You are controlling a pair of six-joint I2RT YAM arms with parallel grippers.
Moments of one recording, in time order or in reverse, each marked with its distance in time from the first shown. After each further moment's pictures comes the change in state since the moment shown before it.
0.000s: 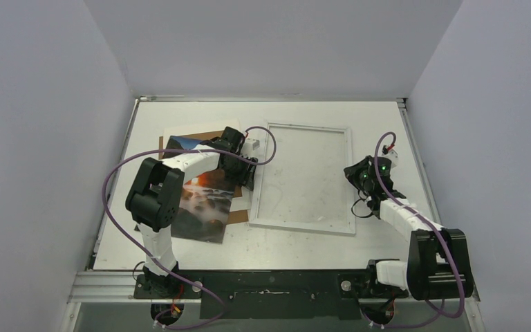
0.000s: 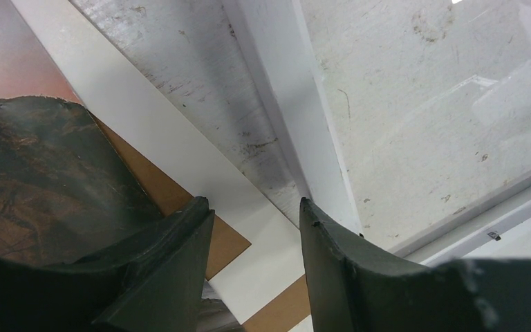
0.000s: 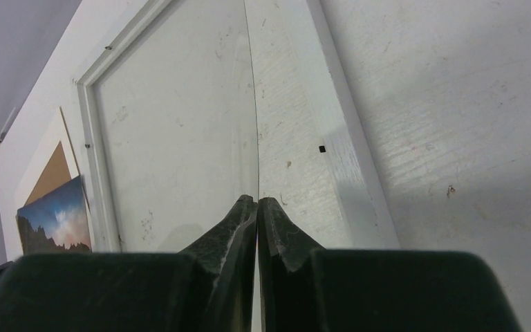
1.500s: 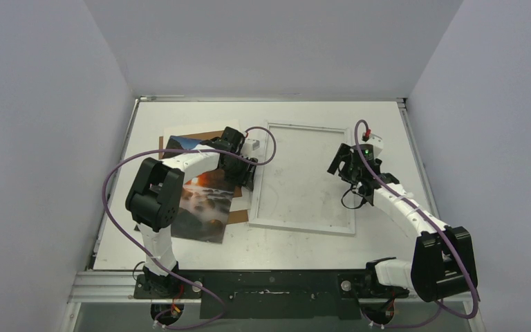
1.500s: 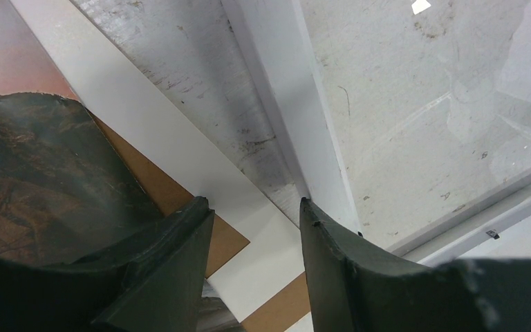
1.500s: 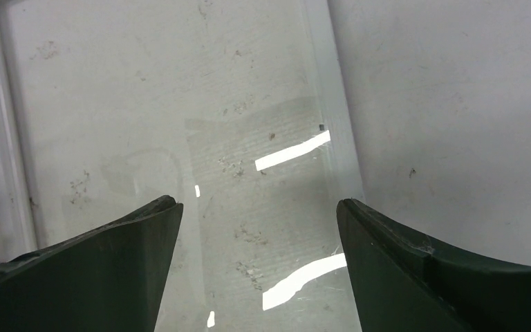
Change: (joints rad) left arm 0.000 0.000 0.000 -0.007 0.003 0.000; right arm 0.175 0.014 0.236 -0.391 0.215 -0.222
